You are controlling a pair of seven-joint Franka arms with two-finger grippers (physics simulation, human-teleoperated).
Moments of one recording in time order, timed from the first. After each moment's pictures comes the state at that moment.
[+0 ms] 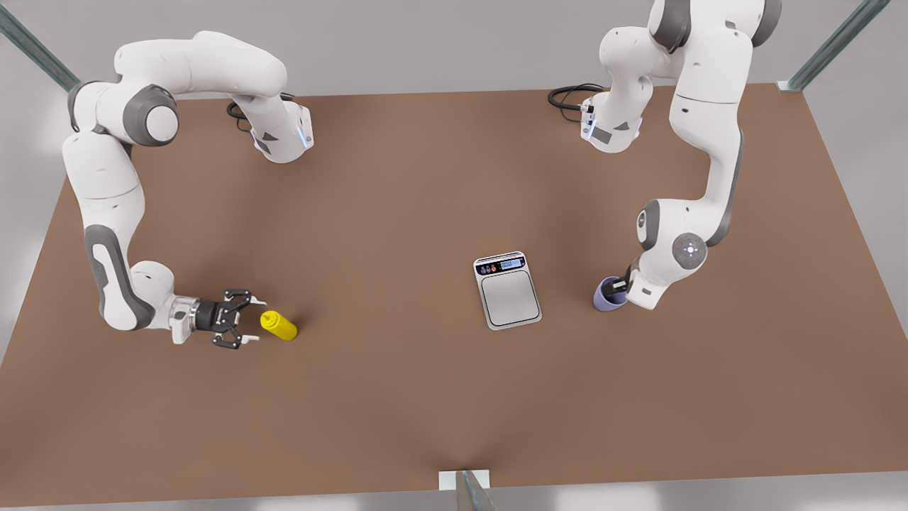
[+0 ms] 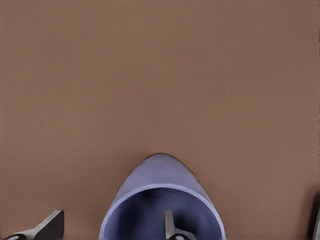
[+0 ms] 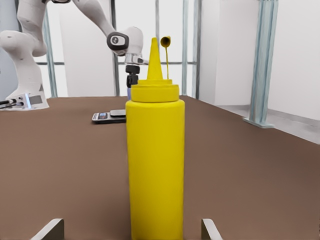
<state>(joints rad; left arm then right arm) -0.19 0.38 0.05 -2.14 -0.10 2.41 -0.35 -0.50 0.89 0.17 -1.72 1.13 1.69 -2.58</state>
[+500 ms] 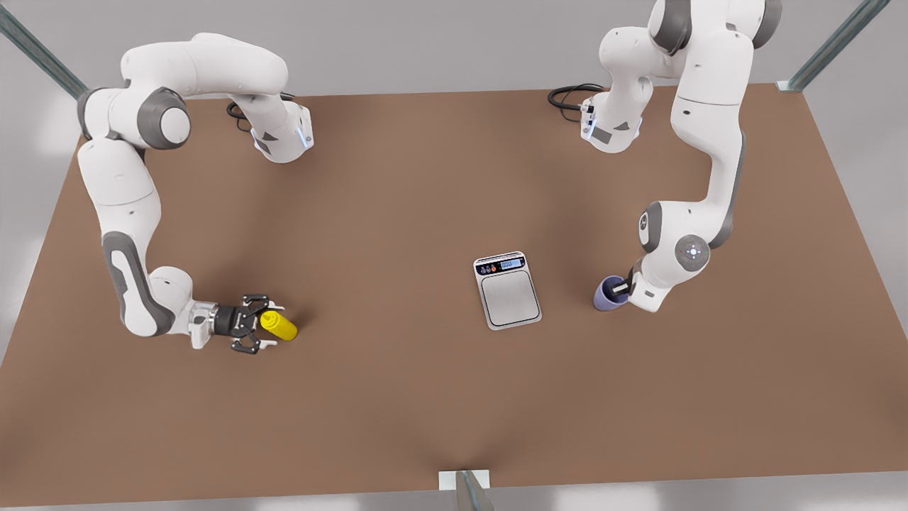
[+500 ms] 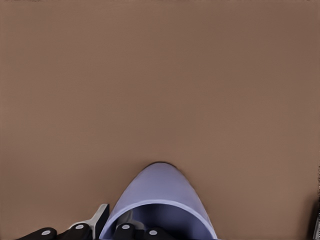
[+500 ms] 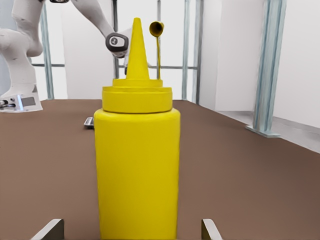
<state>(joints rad) -0.18 0.39 0.05 -2.12 -0.11 2.41 -0.35 -0.41 0.90 0.16 -1.72 1.22 1.72 -2.60</state>
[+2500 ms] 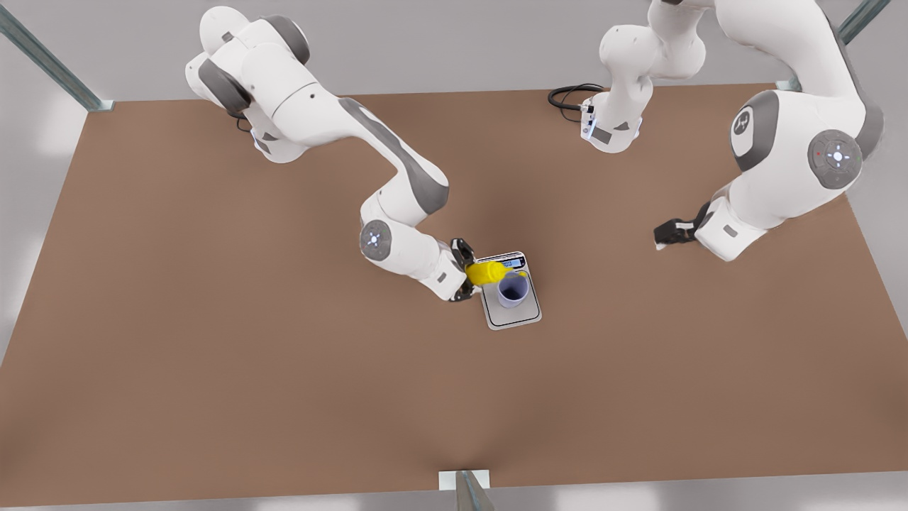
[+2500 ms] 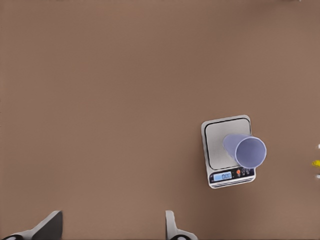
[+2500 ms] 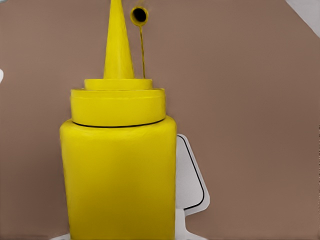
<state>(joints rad) -0.26 0.13 0.16 -1.54 -0.08 1.59 -0.13 0.58 0.66 0.15 -1.39 0.55 2.30 -1.09</state>
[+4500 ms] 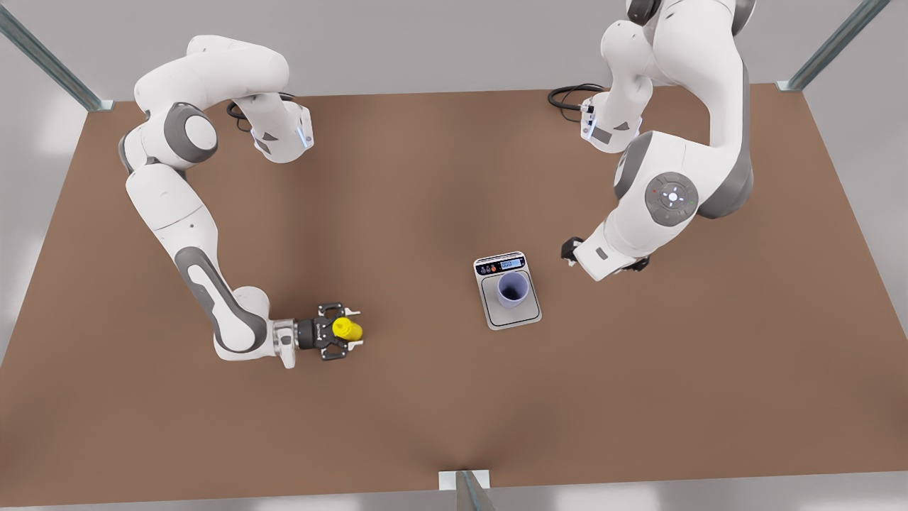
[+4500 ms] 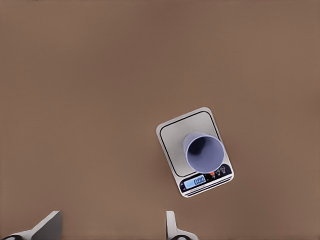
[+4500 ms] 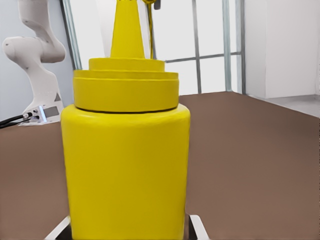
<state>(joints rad) -0.49 0.33 0.13 -1.41 -0.09 1.64 -0.14 -0.33 1.07 0.51 -1.54 1.00 1.97 -2.30</state>
